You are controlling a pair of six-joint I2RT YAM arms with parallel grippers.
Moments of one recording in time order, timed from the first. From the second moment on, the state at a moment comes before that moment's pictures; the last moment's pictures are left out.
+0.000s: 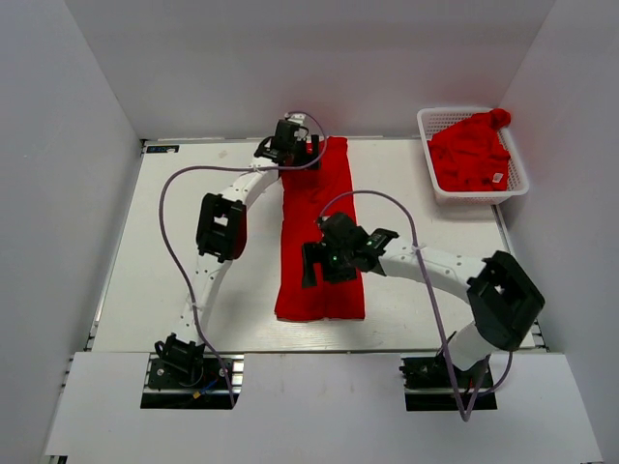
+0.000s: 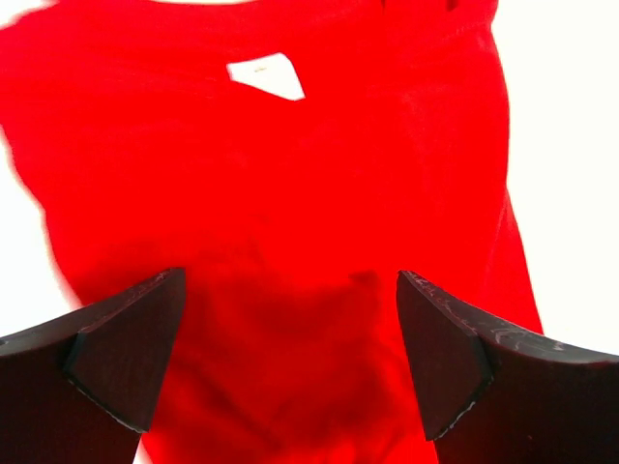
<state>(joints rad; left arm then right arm) -0.40 2.65 2.38 -0.35 0.05 -0.28 0.90 1.58 1.00 -0.43 -0.18 0.61</state>
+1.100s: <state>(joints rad) -0.54 0.93 0.55 -0.60 0.17 -0.59 0.90 1.06 0.61 -0.65 0.16 0.80</state>
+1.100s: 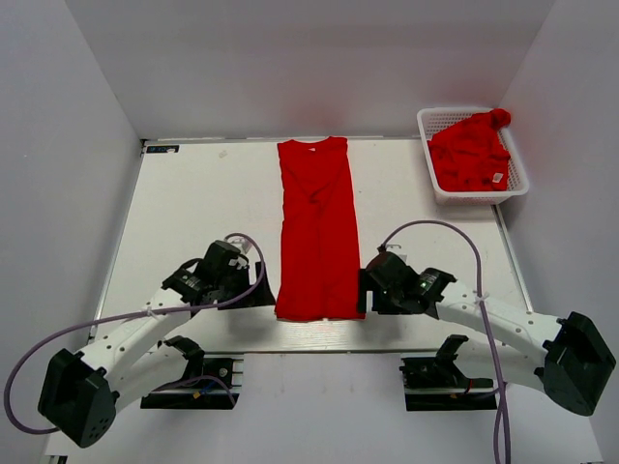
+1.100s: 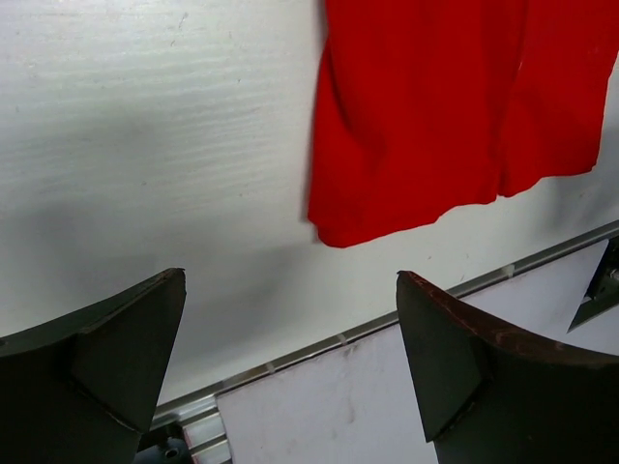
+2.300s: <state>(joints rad) -0.93 1.47 0.75 -0.50 -0.18 -0.81 0.90 1.28 0.62 -0.58 0.11 0.84</state>
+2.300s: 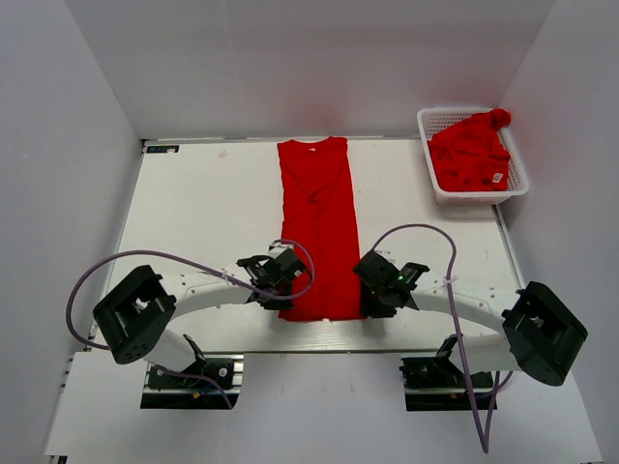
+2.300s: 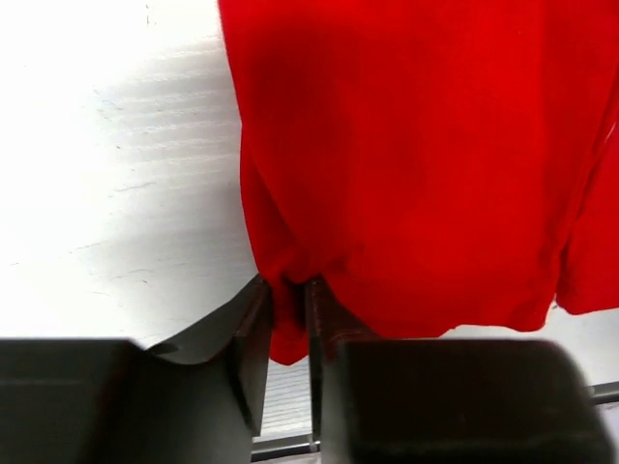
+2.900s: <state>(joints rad) -0.99 1.42 0.75 -0.71 -0.07 -0.97 0.91 1.10 0.62 -0.58 -0.03 0.87</state>
